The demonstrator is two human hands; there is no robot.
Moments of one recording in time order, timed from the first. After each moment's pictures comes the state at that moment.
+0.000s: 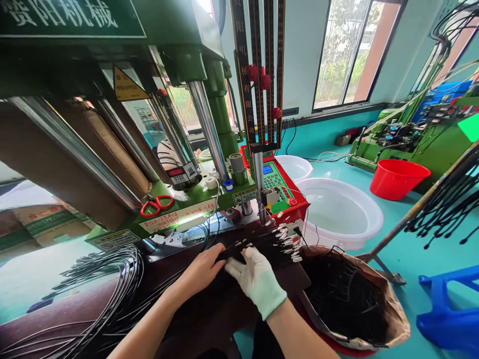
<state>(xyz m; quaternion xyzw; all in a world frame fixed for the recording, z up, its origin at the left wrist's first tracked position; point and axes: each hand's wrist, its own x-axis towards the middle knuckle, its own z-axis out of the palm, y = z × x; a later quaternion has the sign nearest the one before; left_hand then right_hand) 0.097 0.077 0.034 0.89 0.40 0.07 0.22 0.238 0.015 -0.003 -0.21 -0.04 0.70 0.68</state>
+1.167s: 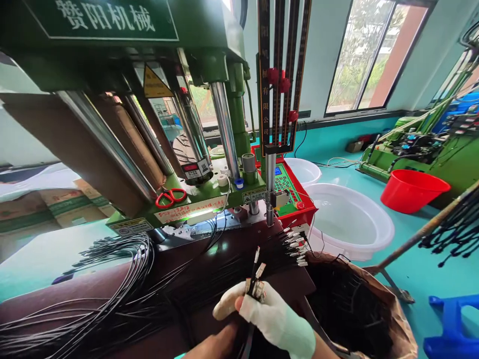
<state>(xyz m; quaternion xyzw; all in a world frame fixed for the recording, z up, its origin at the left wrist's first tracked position) 0.078 -0.038 -0.021 0.67 0.32 0.13 0.66 0.249 -0.052 0.047 -0.28 -0.51 0.64 0.50</state>
